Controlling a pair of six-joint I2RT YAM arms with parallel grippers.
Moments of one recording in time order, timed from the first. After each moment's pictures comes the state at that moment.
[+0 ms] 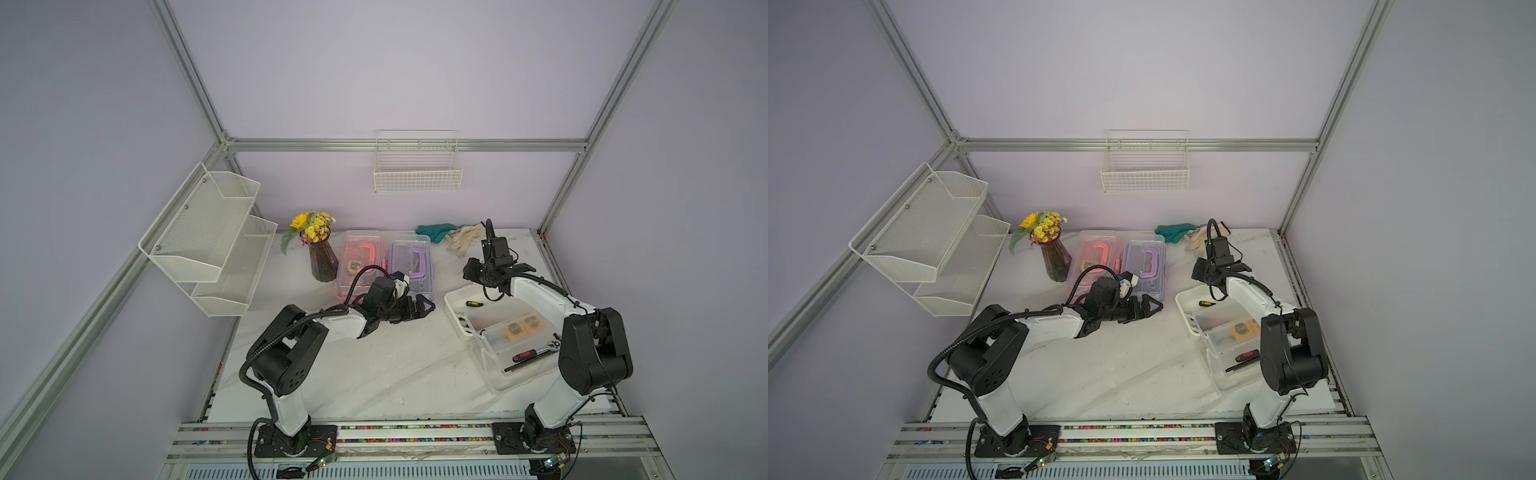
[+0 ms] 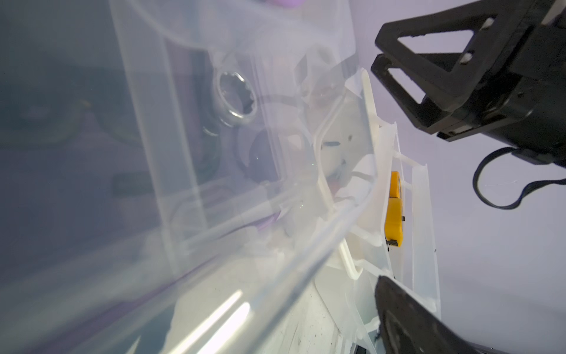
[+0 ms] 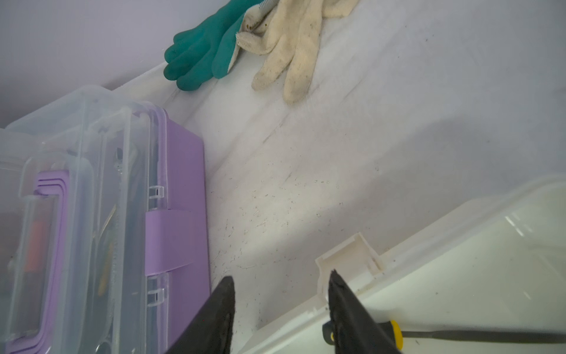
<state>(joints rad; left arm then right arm) -0.60 1.81 0.96 0.30 0.47 -0.81 0.19 1.70 1.20 -0.33 -0.01 0.55</state>
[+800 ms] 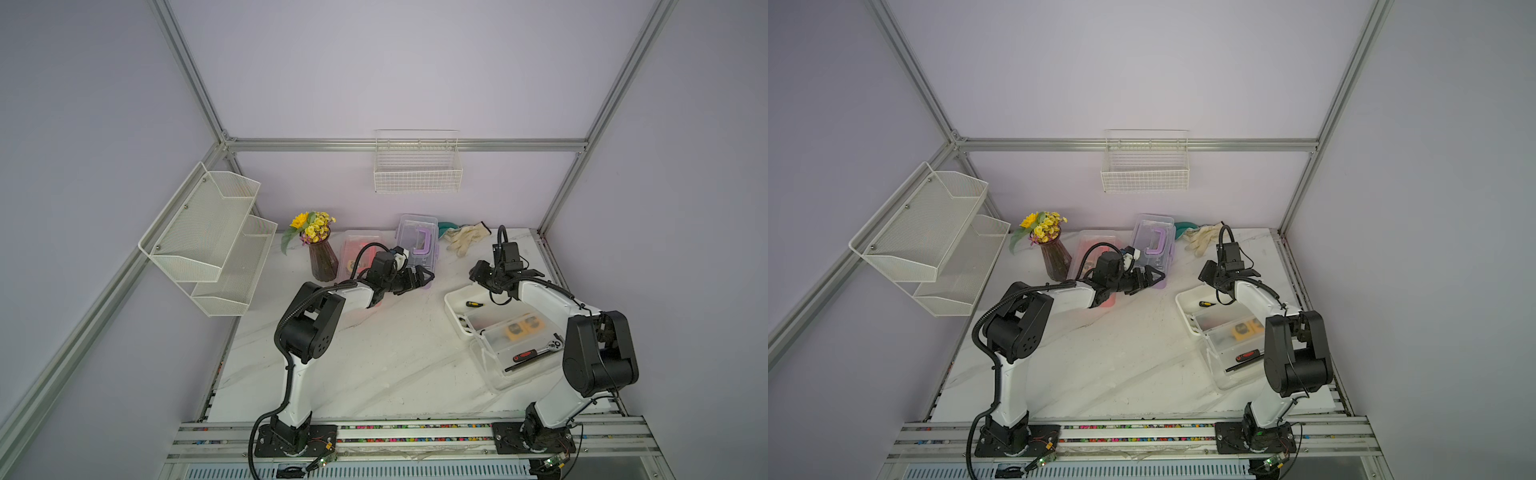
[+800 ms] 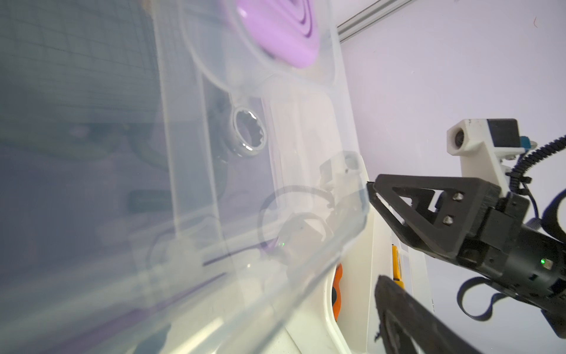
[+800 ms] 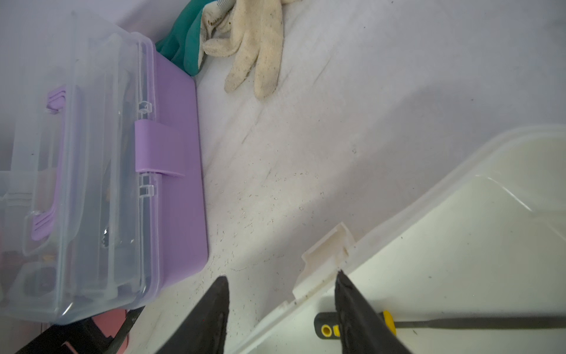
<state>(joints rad) -0.49 2.09 1.31 0.29 0.55 -0.80 0.13 1.63 1.12 -0.30 -0.03 0.64</state>
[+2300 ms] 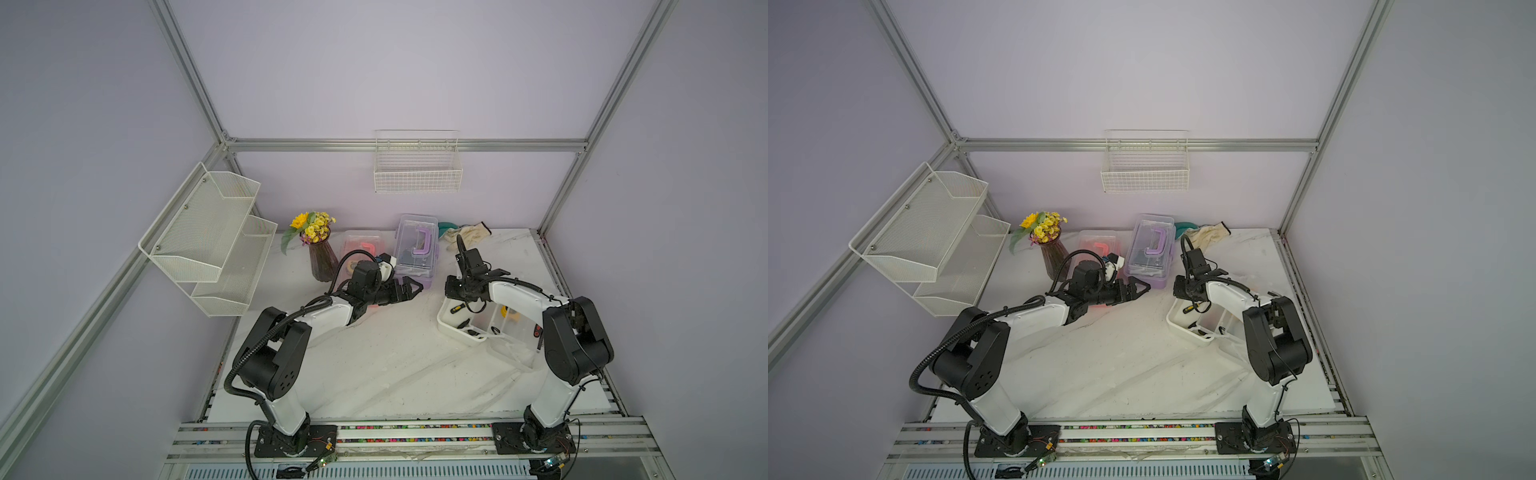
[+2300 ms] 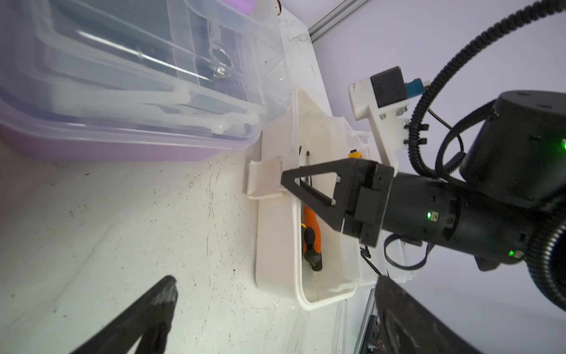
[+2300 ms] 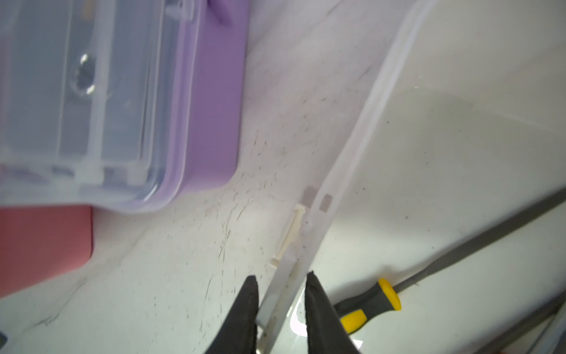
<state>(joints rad) -0.48 1.72 1.00 0.21 0.52 -0.73 0.39 1.76 1.17 -0.43 -0.04 0.49</state>
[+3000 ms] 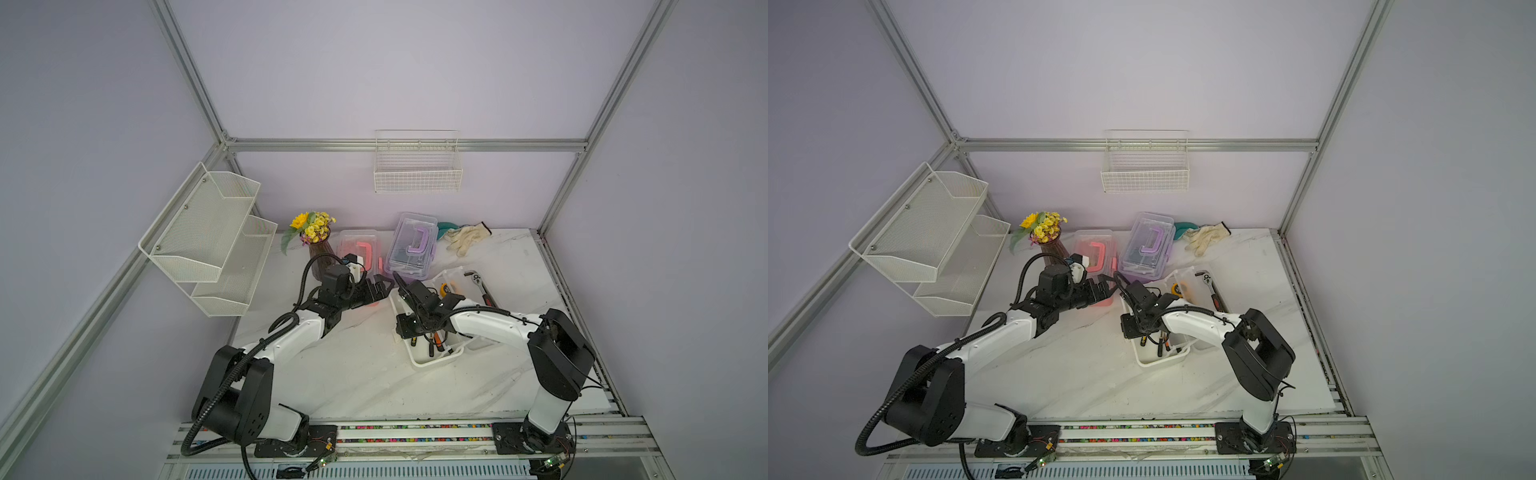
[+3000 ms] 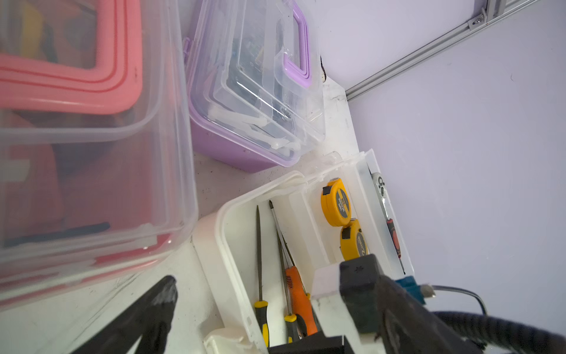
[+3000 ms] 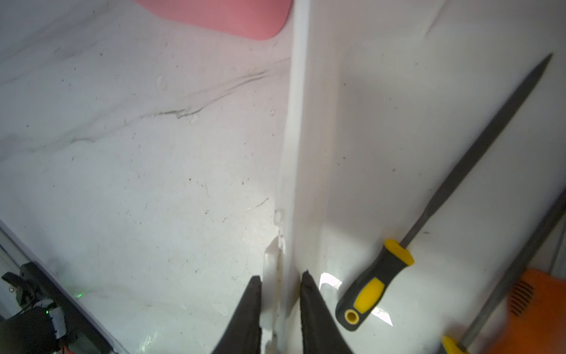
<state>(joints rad) -0.36 1.41 0.84 0.06 0.38 -0.72 0.82 1.78 1.22 -0.49 -0.13 0.56</state>
